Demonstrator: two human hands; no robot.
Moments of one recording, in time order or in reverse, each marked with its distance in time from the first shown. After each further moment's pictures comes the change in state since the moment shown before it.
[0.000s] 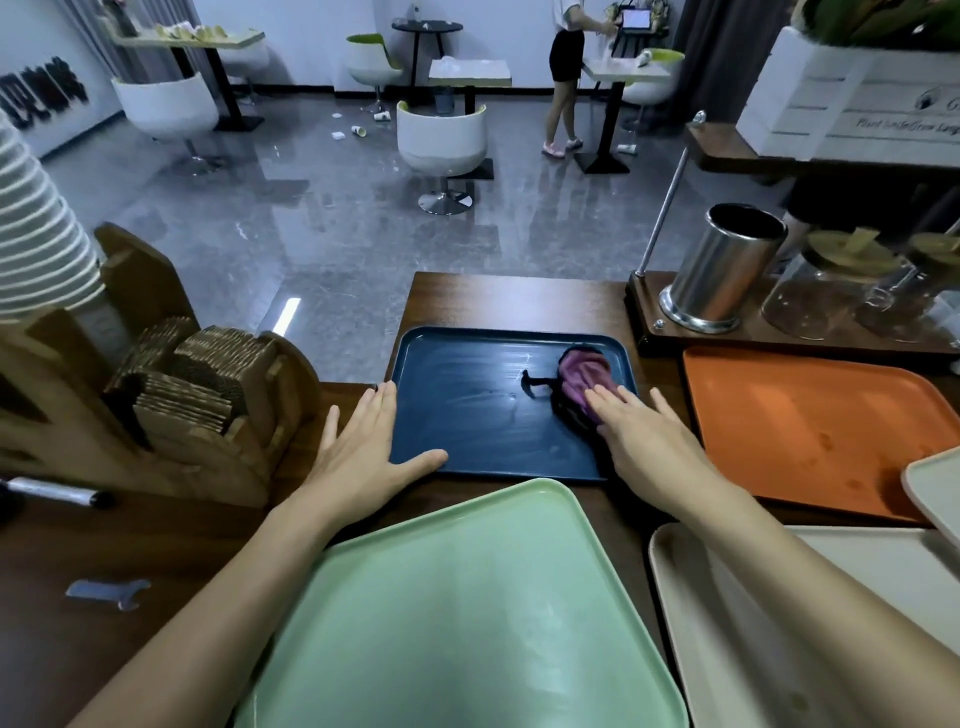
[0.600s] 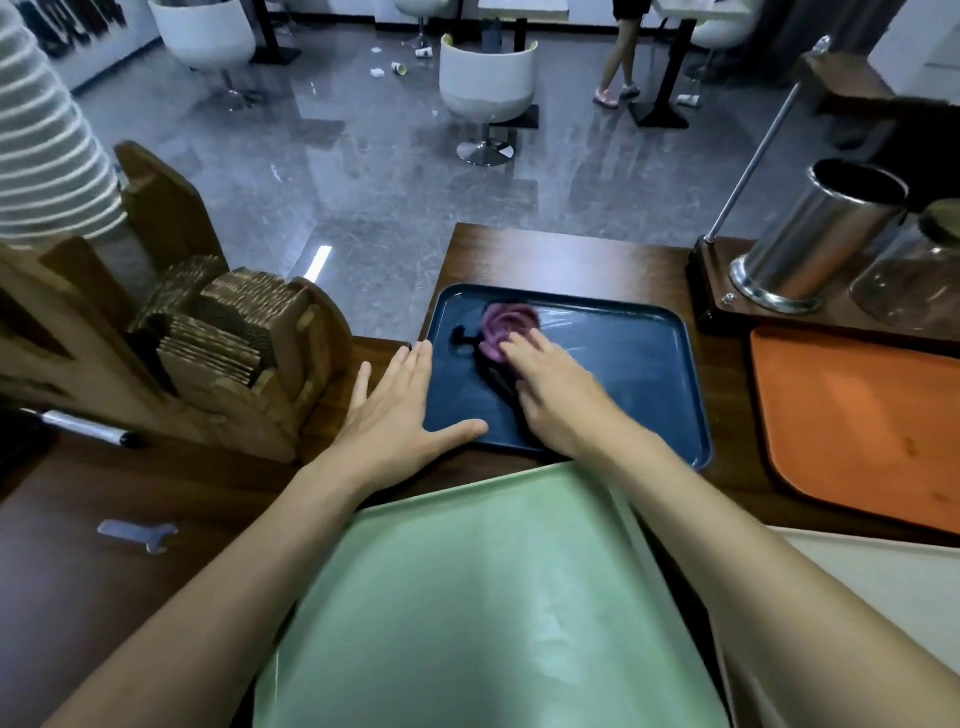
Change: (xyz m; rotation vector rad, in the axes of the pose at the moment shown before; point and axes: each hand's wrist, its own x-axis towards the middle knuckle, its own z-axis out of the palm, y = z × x) left_hand 0.002 0.001 0.001 0.013 -0.008 -0.007; right_hand 0.056 -0.112 0.004 0.229 0.035 -0.323
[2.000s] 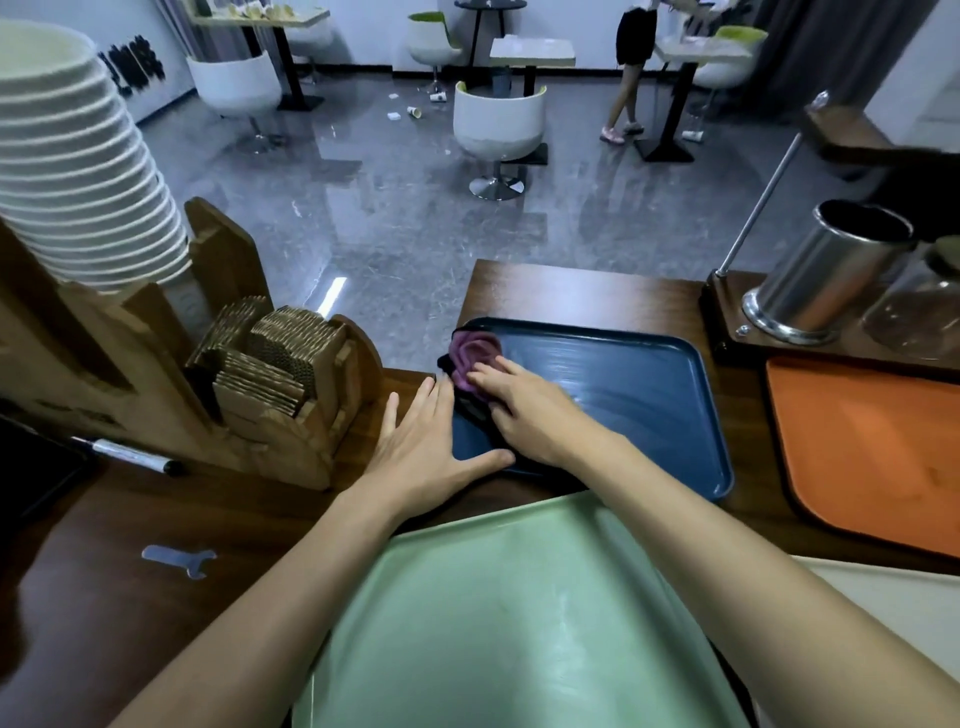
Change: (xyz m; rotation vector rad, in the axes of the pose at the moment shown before) left_hand 0.000 -0.002 0.002 -0.031 0.037 -0.011; right_hand 0.039 -0.028 0.011 0.092 -0.055 -0.063
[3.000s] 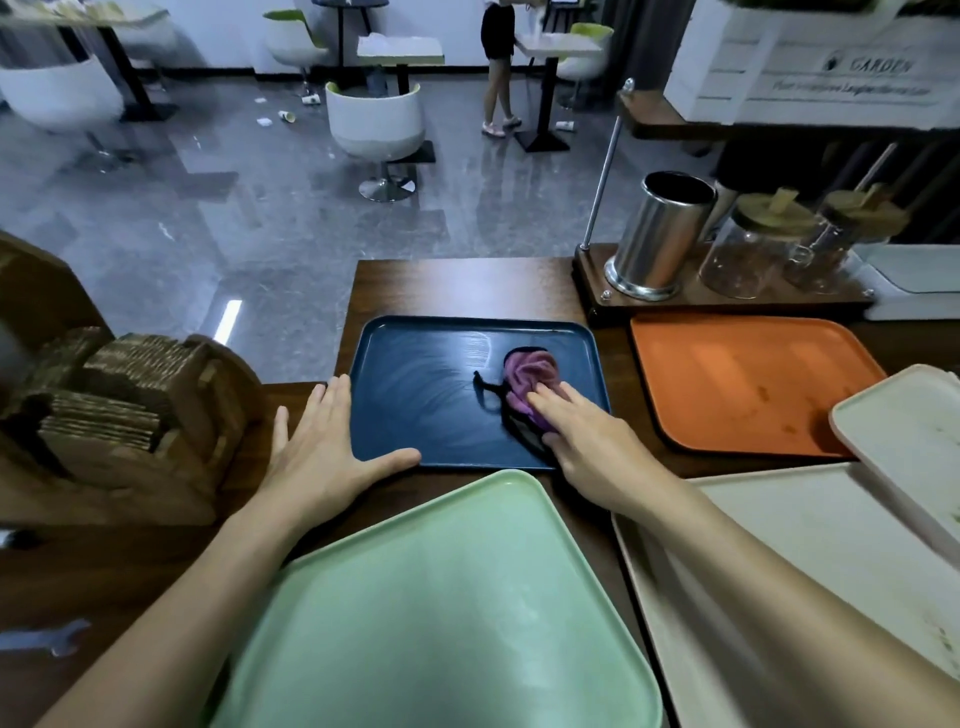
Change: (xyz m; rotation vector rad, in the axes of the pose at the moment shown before) left_hand 0.004 0.006 -0.002 0.022 0.016 0.011; right_hand -0.158 0.059 -0.036 -0.046 0.125 0.332
